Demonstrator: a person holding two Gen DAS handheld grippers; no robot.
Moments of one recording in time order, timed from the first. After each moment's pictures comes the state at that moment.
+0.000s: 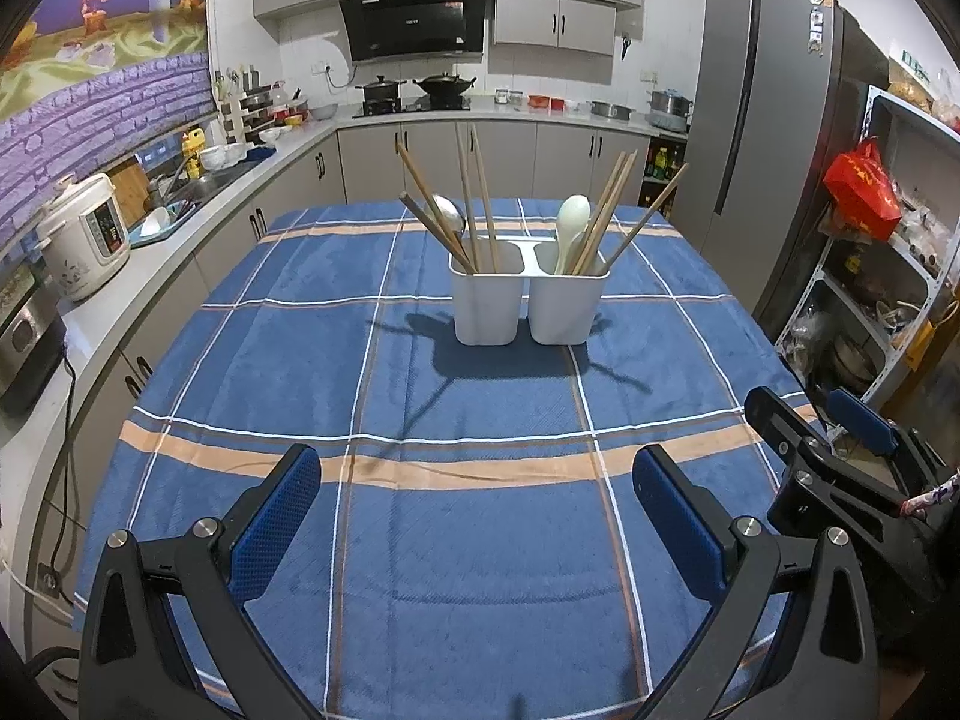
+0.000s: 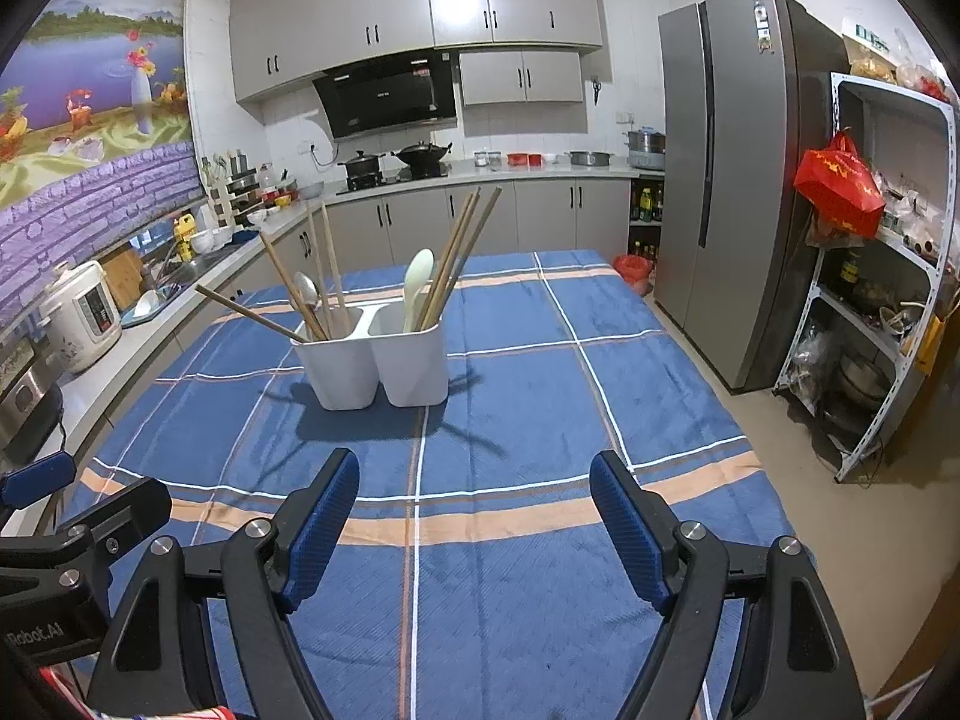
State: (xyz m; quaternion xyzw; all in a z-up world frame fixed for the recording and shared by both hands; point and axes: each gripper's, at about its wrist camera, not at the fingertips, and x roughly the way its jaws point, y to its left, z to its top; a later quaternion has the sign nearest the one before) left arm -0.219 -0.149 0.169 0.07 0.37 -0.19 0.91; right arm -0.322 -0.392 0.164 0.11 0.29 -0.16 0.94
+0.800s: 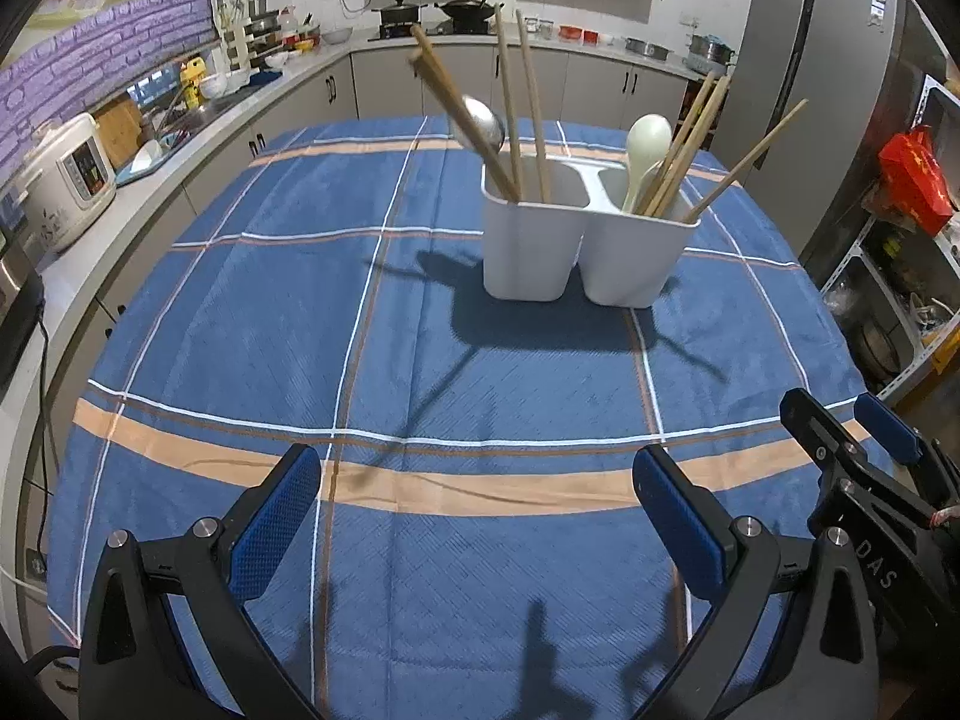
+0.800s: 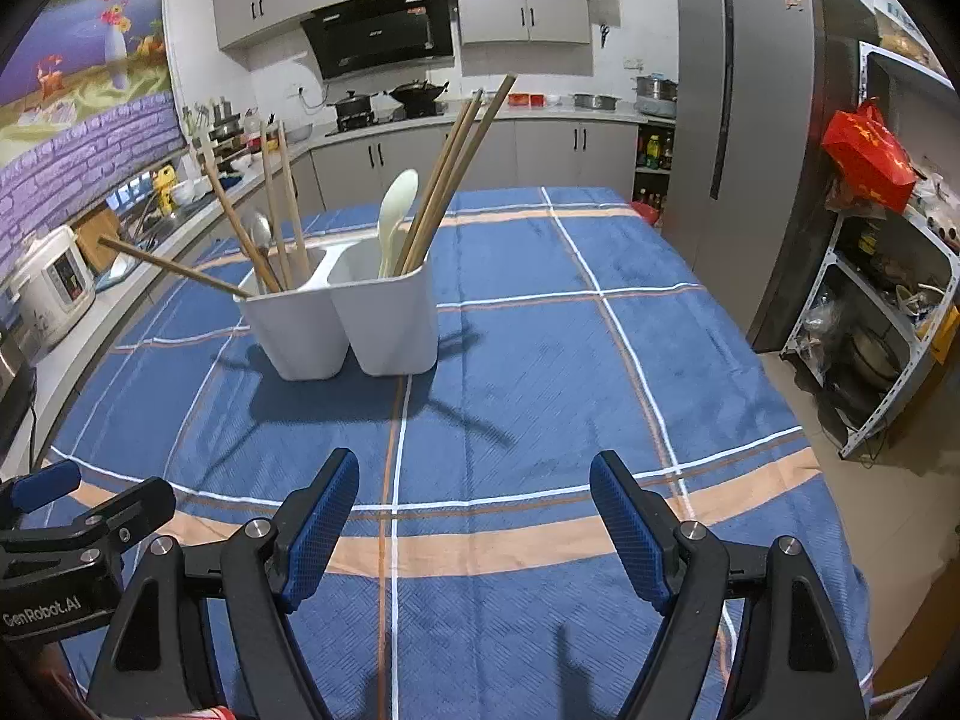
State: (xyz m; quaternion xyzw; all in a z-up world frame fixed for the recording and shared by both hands) left arm -0.131 -0.169 0.106 0.06 0.46 -0.16 0.87; right arm -0.246 -0.410 0.114 0.11 0.37 -0.15 0.91
